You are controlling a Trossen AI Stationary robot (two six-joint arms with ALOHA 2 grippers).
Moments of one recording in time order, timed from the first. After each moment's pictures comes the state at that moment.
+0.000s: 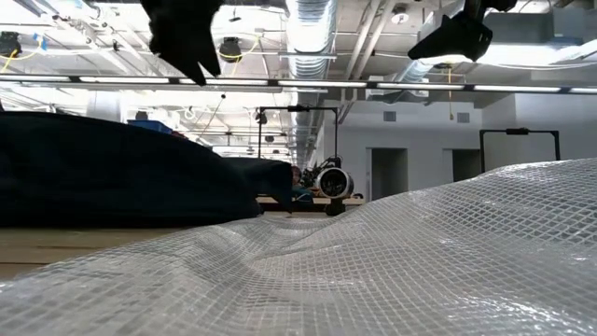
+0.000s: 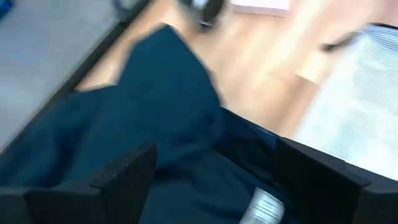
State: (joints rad) left arm -0.05 1.24 1.16 -0.91 -0.47 -0.48; right arm 0.39 1.16 0.85 -0.28 0.42 0.58
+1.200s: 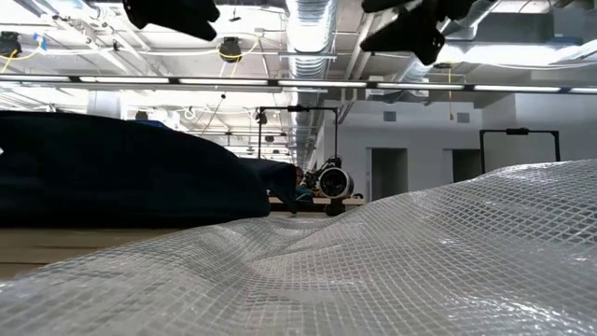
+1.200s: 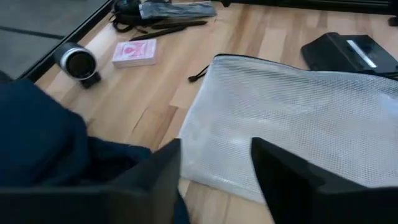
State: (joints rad) left arm -0.58 1.38 1.03 -0.47 -0.78 -0.57; right arm 0.34 1.35 0.89 -0.06 0.33 0.39
